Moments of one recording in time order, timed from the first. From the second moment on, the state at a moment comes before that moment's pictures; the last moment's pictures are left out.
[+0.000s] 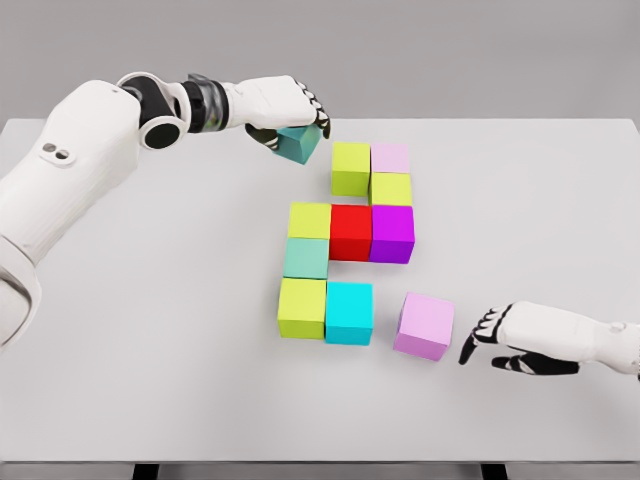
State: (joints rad) left arm -1.20 0.26 -1.10 -0.73 -0.68 -0.61 -0.20; right arm 0.10 -0.94 0.20 -1.77 0.15 -0.61 0.61
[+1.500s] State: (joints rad) left arm -1.16 0.36 -1.05 -0.61 -0.69 -0.61 -0.21; right arm 0.02 -0.89 0.22 -1.77 0.15 -0.61 0.61
